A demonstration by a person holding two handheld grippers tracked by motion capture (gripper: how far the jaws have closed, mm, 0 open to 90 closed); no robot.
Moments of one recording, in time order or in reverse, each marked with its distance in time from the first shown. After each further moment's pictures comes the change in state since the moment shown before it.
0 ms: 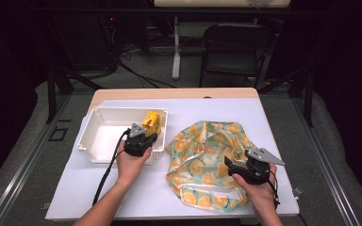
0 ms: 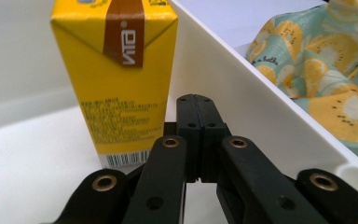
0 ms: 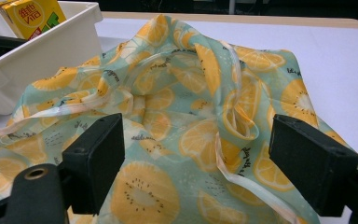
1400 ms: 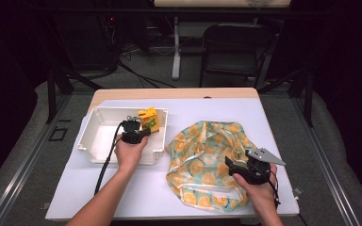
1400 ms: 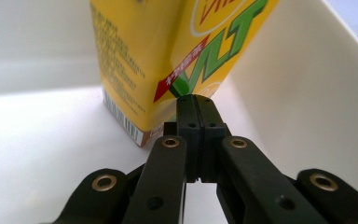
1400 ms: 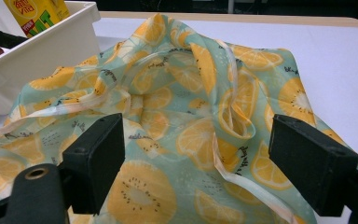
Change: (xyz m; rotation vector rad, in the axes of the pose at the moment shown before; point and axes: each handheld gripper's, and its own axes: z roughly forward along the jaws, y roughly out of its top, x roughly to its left) left arm 0.040 0.014 0.025 0.167 0.094 -0.258; right arm -0.002 0.000 0.000 0.007 -0.004 -0.001
